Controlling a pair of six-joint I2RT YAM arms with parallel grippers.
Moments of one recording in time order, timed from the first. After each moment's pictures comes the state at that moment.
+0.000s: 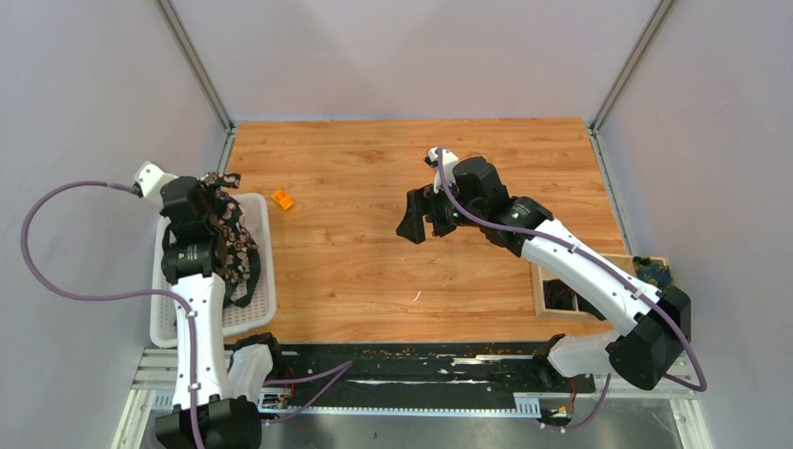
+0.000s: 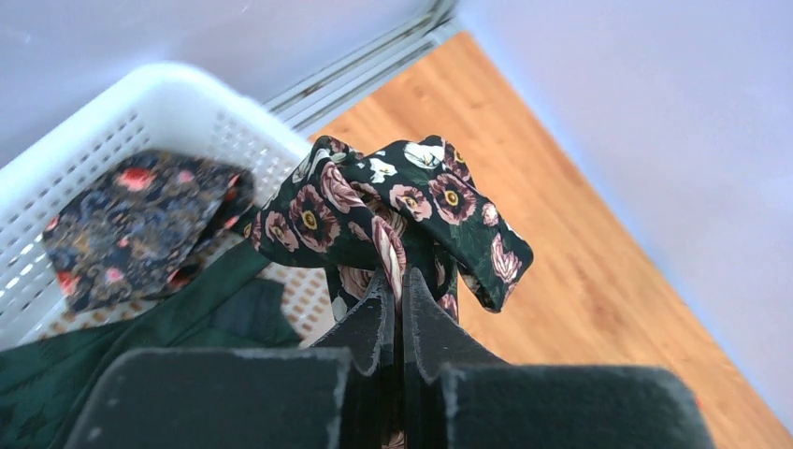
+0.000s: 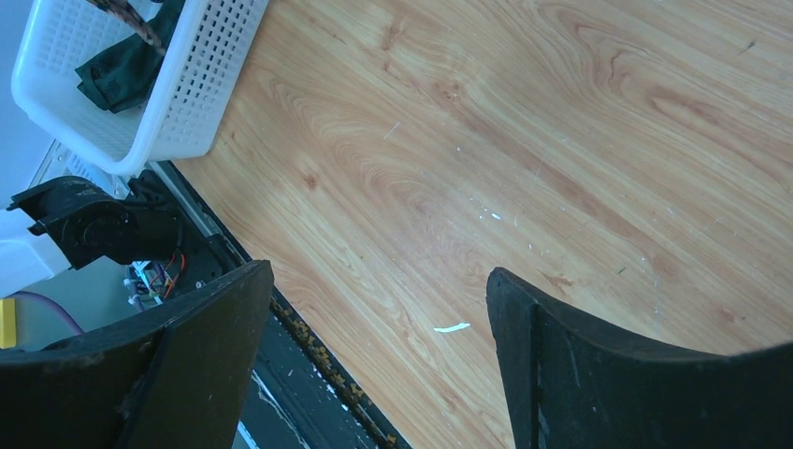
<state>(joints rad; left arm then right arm) 0.27 0.88 0.93 -0.43 -0.30 -0.62 0.72 1.33 1.22 -0.46 -0.26 0.32</state>
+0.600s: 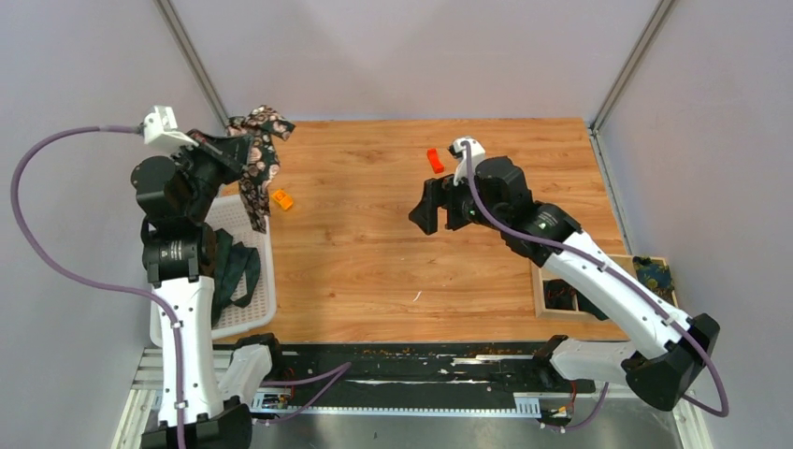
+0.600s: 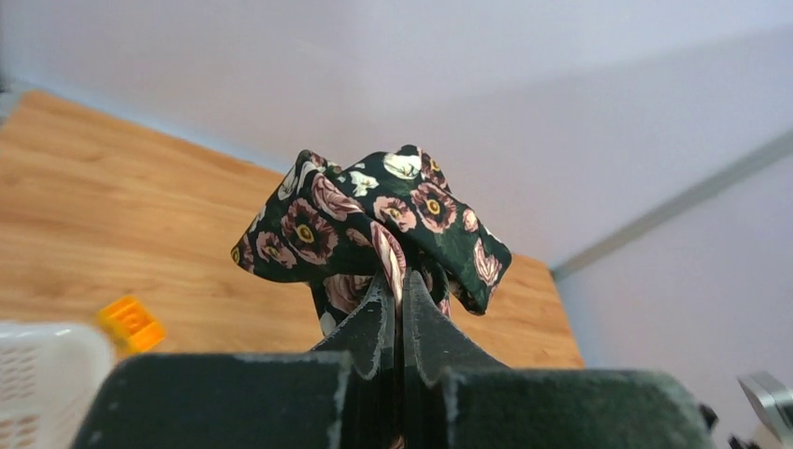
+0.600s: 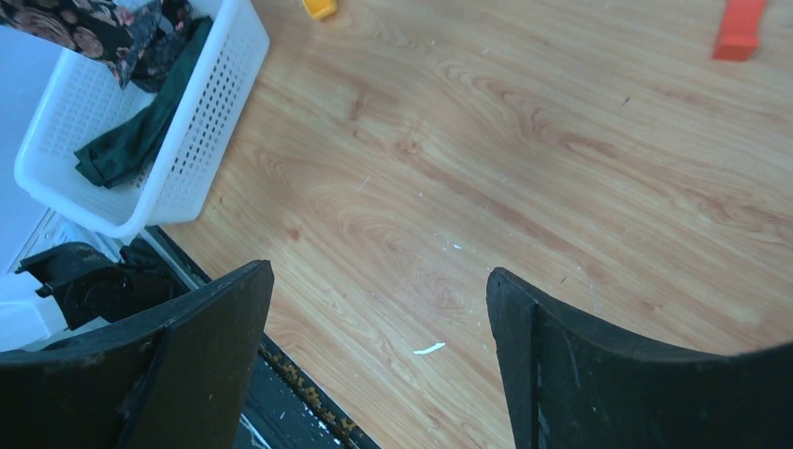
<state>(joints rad) 0.21 0.88 1.21 -0.29 0.30 -0.64 0.72 1.22 1.24 -0.48 -0.12 0.35</state>
